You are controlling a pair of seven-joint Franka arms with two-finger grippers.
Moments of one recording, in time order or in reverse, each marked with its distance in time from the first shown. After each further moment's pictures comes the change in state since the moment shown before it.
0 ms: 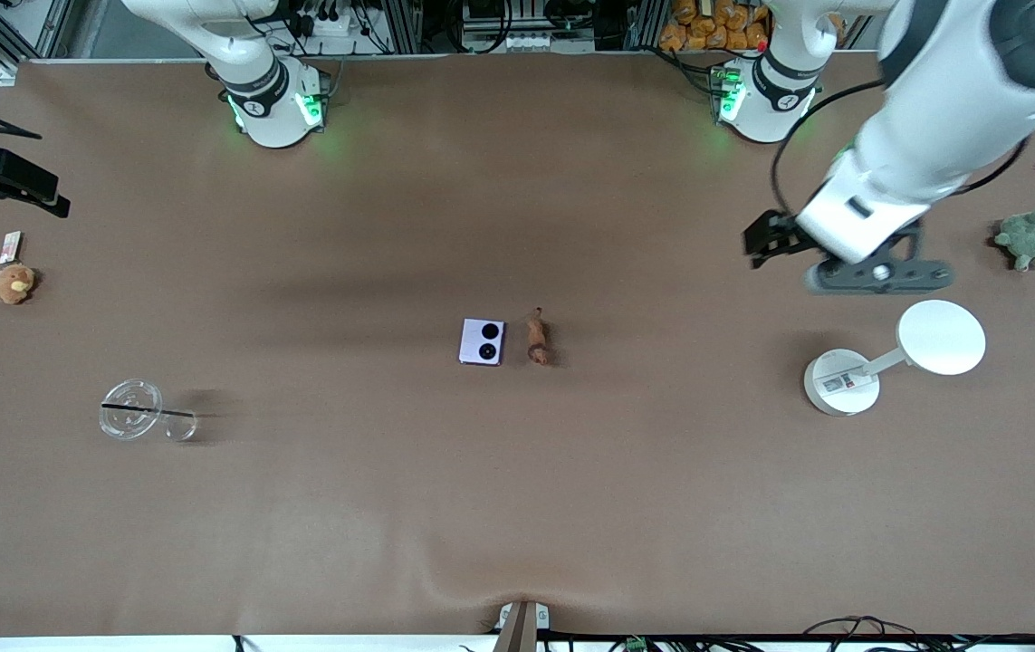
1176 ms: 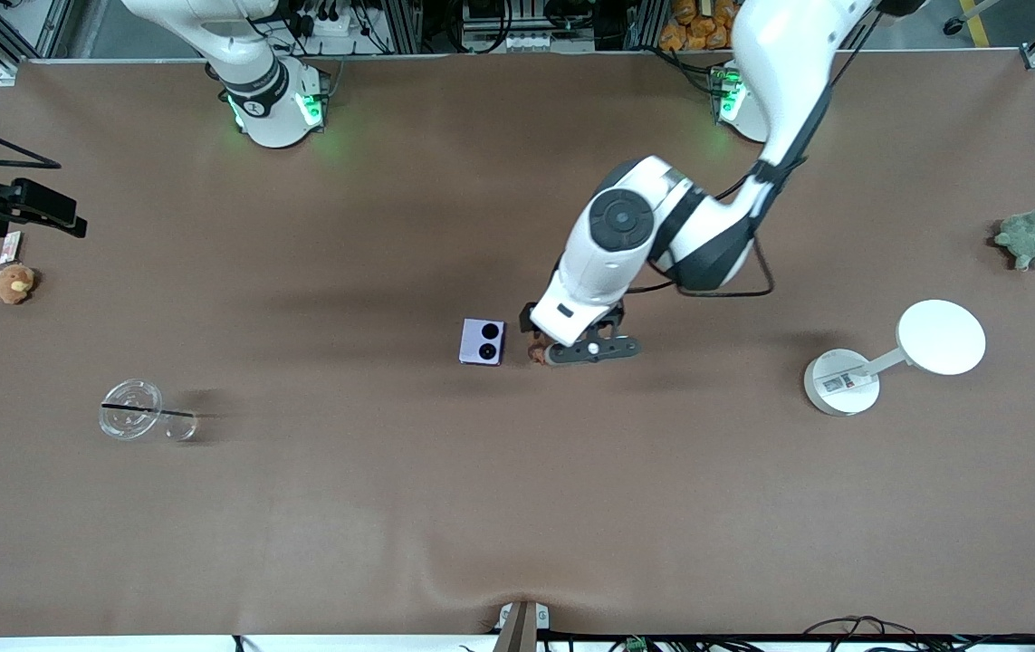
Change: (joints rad) left arm -0.352 0.467 0.002 -0.021 0.075 0.576 -0.462; right arm 0.000 0.044 0.003 0.002 0.002 0.008 0.000
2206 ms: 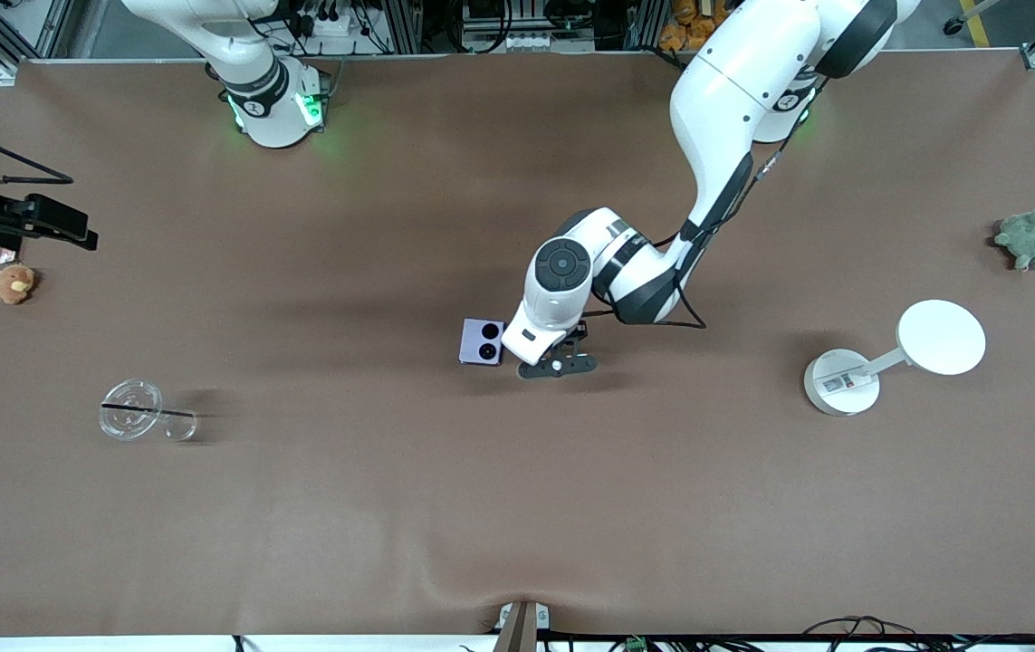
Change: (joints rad) left arm -0.100 0.197 0.066 0.074 0.059 0.066 -0.065; right arm 0.003 0.028 0.007 0.000 0.009 0.026 0.000
